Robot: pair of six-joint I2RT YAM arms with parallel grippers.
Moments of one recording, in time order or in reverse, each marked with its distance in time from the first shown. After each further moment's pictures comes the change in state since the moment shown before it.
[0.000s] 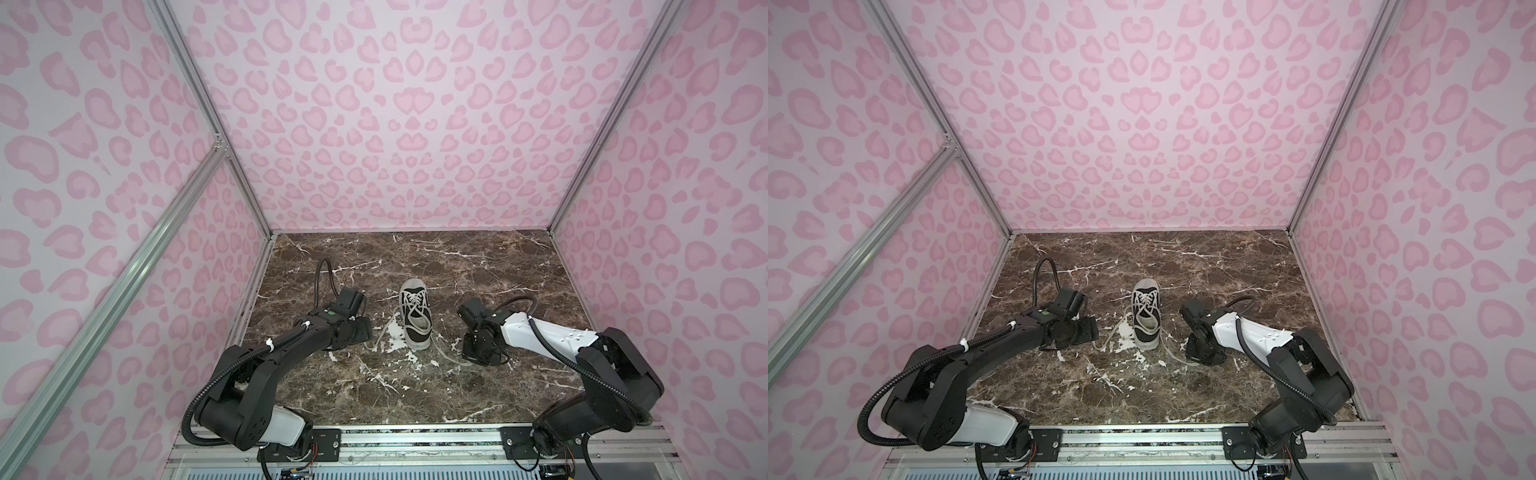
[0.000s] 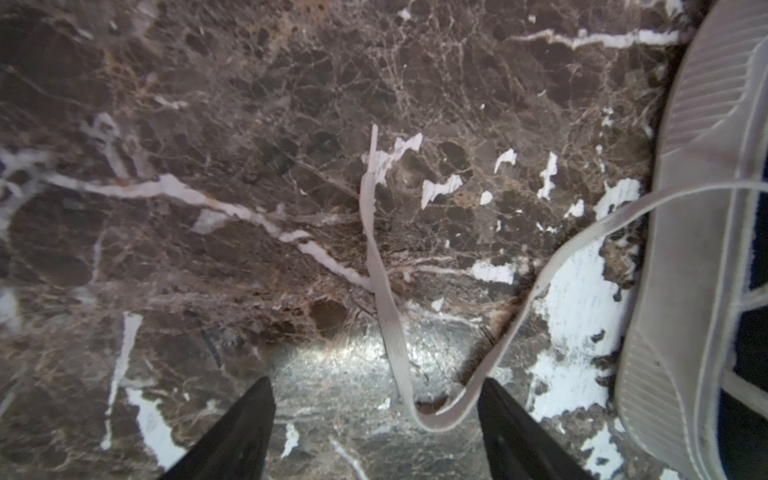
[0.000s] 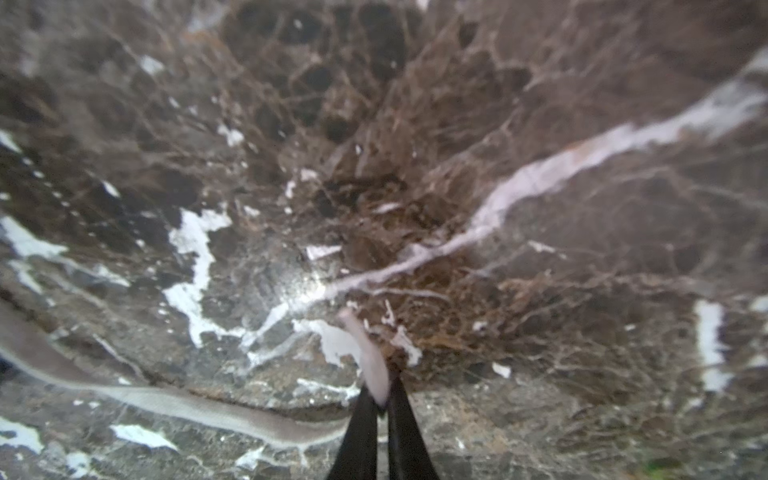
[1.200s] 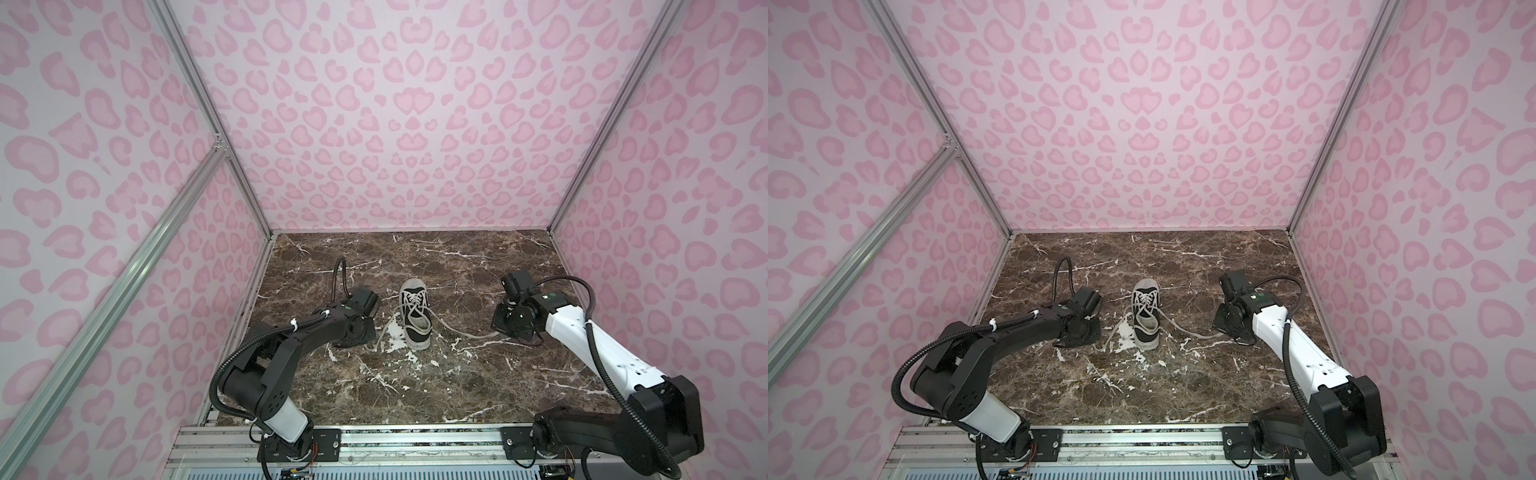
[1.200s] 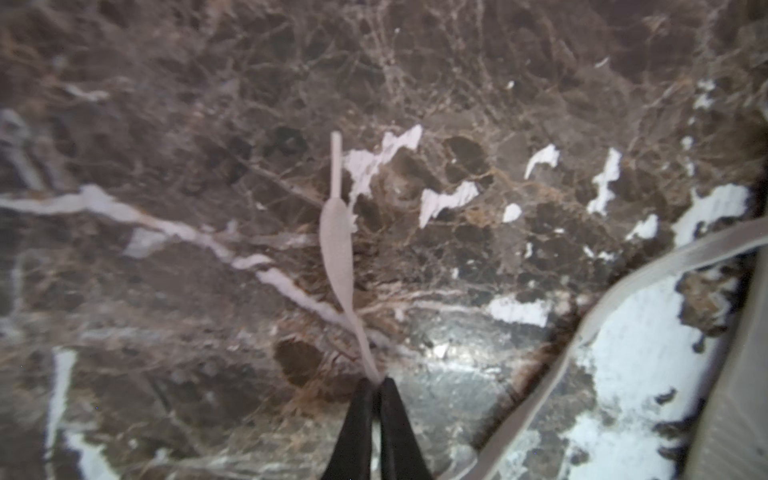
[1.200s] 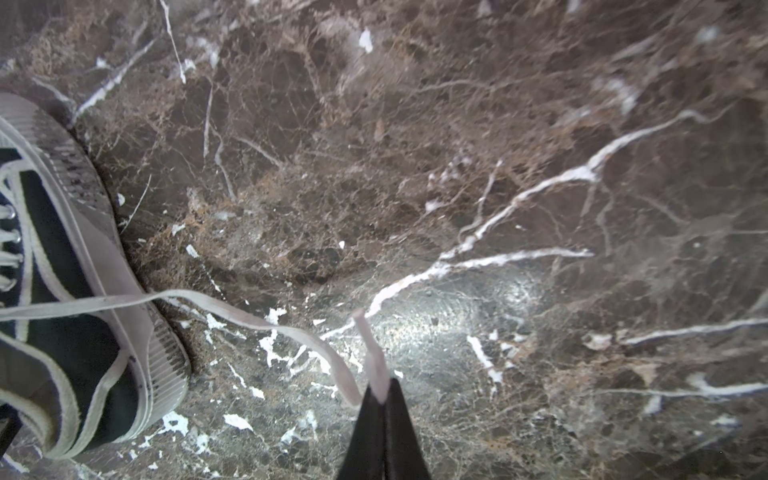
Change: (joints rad) left arm -0.067 0.151 0.081 -0.035 -0.103 -0.030; right arm -0.307 -0.229 0.161 -0.173 0.047 -0.209
